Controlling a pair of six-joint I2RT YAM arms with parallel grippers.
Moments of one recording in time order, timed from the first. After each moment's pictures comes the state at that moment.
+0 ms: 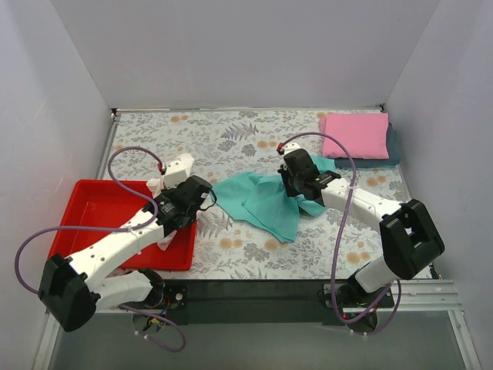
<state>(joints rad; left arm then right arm) -0.71 1.13 0.81 -0.64 -0.76 -0.80 0.63 1.51 0.96 -0.28 0.19 0.16</state>
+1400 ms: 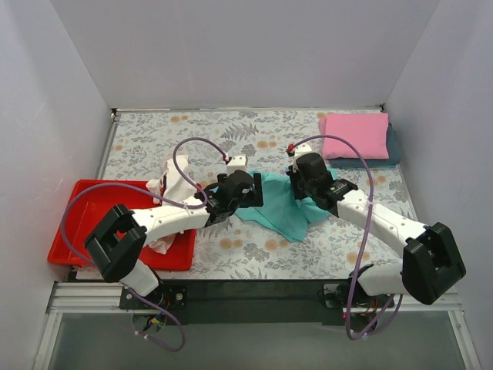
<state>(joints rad) -0.88 1.54 0.93 -0.04 -0.42 -0.63 0.63 1.30 0.87 -0.28 0.17 0.15</state>
